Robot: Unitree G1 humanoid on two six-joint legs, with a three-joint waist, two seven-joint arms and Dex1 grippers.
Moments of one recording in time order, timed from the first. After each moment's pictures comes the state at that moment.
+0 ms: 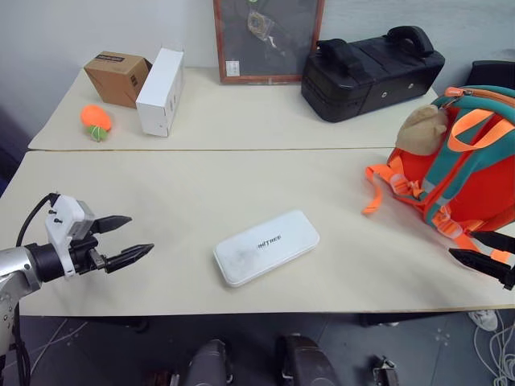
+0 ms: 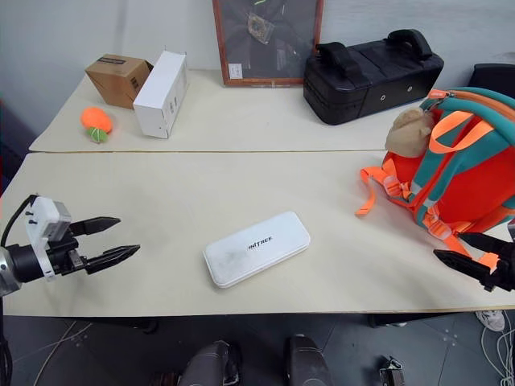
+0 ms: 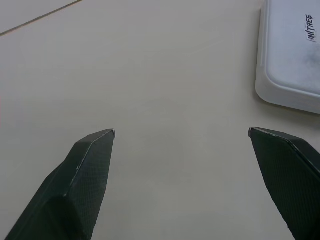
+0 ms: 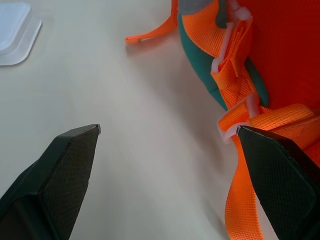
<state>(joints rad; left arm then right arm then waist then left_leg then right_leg) 0.07 0.88 0.50 -0.25 -0.53 0.57 -0.95 0.02 -1.01 -0.59 0.32 0.52 0.42 1.26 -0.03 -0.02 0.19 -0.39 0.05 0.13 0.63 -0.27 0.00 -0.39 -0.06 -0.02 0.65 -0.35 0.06</state>
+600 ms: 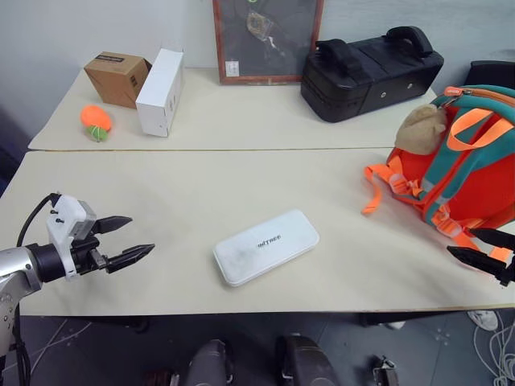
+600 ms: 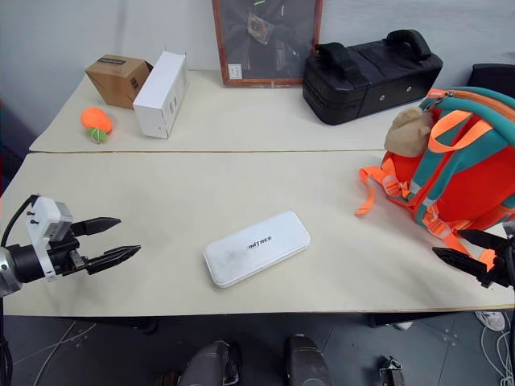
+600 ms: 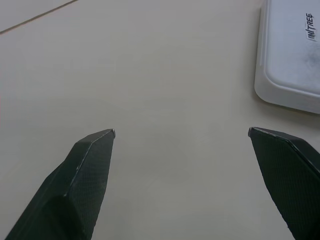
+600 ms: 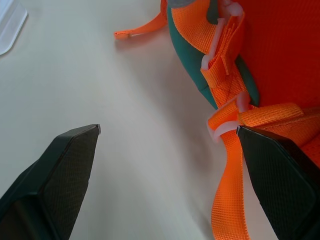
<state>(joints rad) 0.08 0.88 0.49 -0.27 -0.53 0.59 -0.94 -0.02 -1.01 -0.55 0.36 0.48 0.37 1.26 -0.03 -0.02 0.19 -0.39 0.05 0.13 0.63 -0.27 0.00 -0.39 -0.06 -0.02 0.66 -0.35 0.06</state>
